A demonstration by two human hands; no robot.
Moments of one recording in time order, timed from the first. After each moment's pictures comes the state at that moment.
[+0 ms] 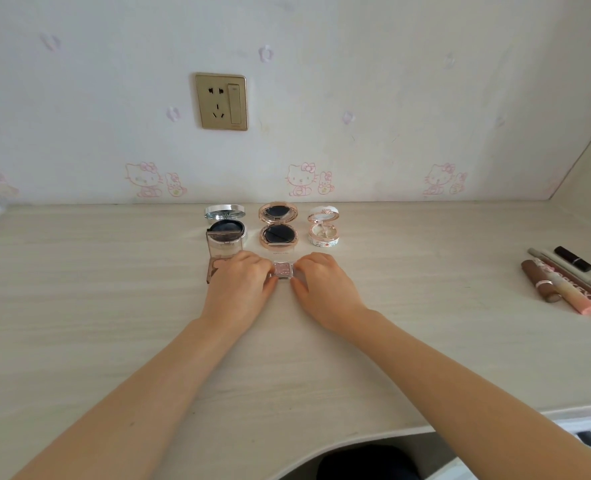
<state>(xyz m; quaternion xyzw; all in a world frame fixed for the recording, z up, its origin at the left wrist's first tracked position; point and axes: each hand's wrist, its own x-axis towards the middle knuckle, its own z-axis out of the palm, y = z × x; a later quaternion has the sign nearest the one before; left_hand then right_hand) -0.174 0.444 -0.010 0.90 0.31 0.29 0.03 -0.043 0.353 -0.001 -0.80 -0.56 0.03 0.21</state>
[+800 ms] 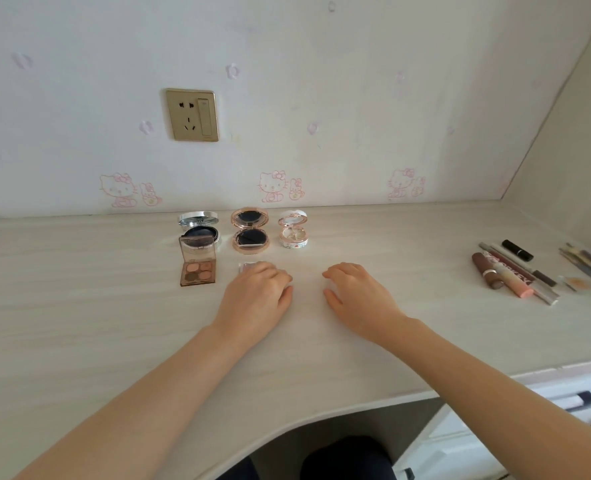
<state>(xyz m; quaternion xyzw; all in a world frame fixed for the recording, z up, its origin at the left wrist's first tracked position) -0.146 0.392 -0.004 0.93 0.18 0.32 0.01 0.004 0.269 0.010 -0.82 -0.55 -0.02 0.14</state>
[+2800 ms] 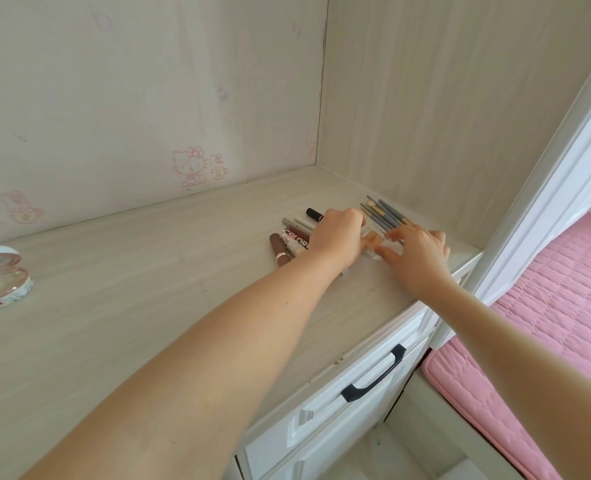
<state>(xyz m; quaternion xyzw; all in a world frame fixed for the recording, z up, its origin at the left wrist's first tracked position) 0.260 0.150 0.013 0.95 0.03 0.15 0.26 0.274 0.008 0.005 -0.95 -0.14 -0.10 0.24</state>
